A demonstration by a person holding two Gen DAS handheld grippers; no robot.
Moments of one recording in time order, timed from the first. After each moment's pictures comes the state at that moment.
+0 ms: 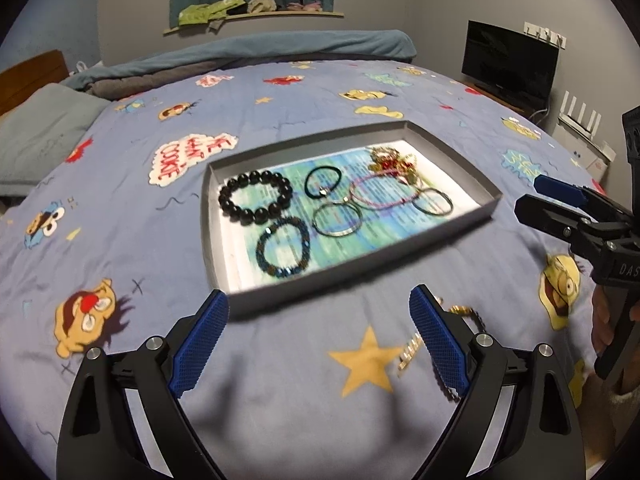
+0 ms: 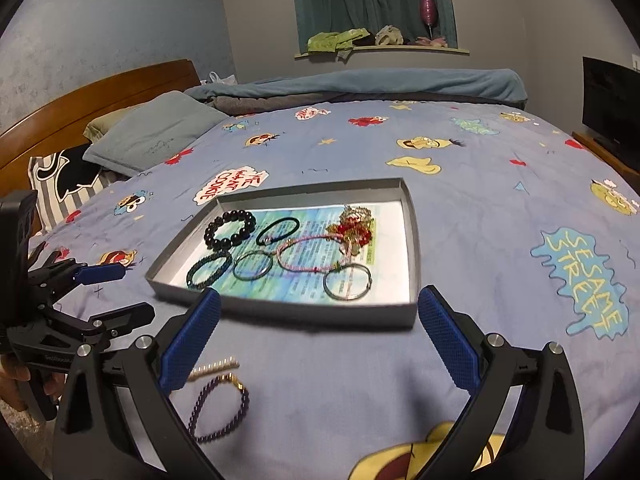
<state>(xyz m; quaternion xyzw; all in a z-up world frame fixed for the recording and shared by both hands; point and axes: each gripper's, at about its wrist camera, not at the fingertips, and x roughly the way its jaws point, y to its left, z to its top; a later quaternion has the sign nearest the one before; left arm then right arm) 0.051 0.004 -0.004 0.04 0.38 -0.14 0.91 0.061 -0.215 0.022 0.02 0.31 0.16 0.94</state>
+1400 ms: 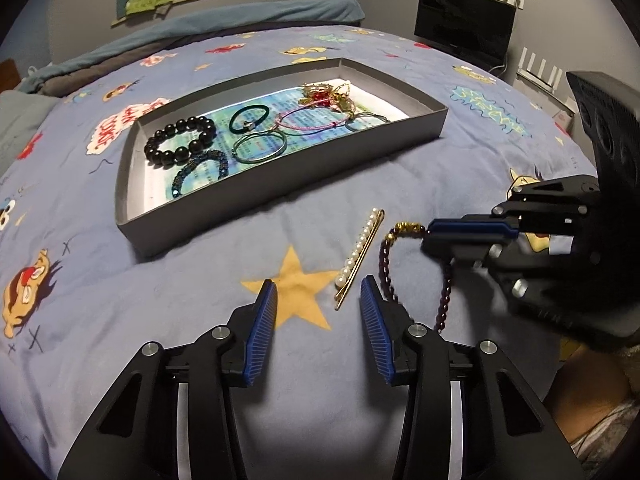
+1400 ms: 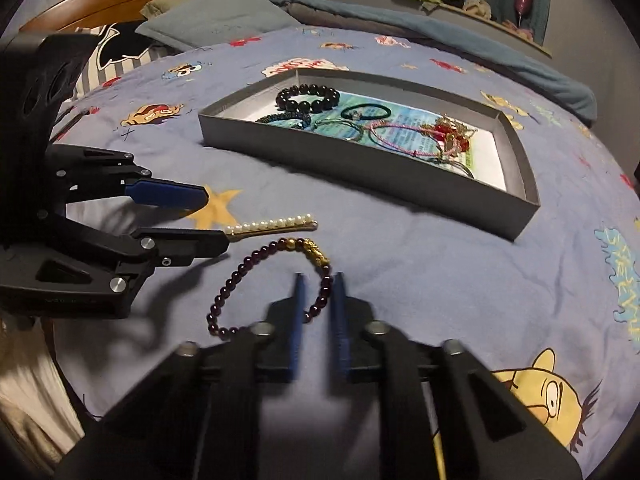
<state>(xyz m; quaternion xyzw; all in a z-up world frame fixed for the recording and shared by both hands) 0.028 -0.025 -0.050 0.07 0.42 -0.22 0.88 0.026 -0.156 -0.039 -0.11 0.41 0.24 0.87</state>
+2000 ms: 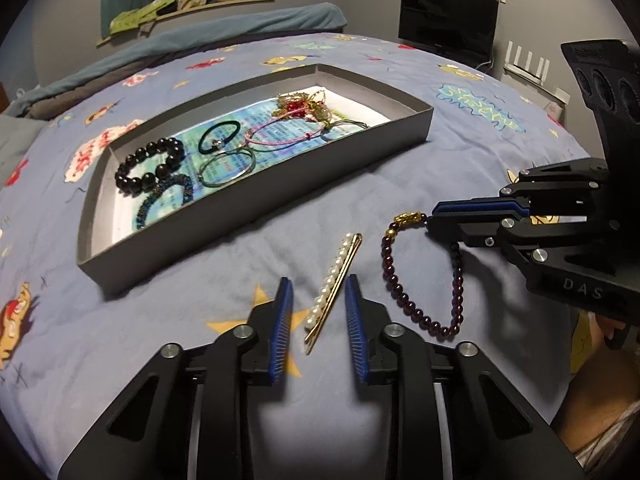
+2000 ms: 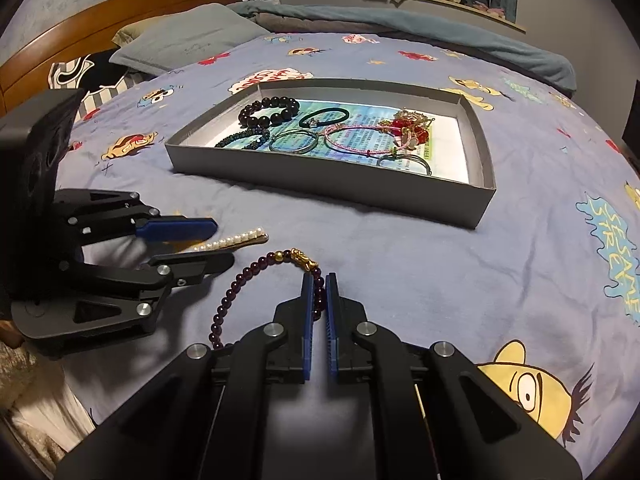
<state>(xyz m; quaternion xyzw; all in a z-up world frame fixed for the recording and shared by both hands) 0.041 -0.050 -0.059 0.09 0.40 -0.24 0.88 0.037 -0.178 -0.034 -0.07 0.41 0.22 0.88</state>
